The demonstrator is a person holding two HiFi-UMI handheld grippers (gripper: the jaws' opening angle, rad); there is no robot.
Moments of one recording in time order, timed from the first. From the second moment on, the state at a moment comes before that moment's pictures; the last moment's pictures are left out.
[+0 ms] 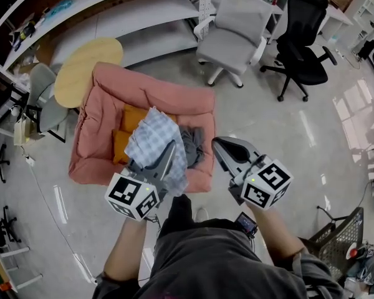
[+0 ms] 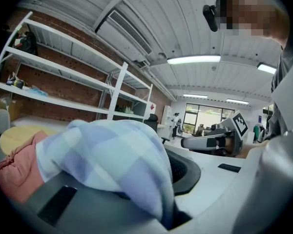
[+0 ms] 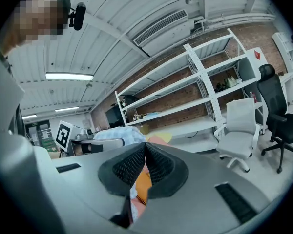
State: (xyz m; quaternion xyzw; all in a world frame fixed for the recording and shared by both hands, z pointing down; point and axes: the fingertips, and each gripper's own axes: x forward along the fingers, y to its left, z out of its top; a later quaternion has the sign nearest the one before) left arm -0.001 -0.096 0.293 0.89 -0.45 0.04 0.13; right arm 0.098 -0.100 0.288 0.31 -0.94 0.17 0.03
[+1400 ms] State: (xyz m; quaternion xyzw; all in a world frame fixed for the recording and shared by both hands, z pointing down) left arm -0.060 -0.439 0.425 0.91 -0.37 0.09 0.17; right arm 0.028 -0.351 0.418 0.36 -0.89 0.26 0.09
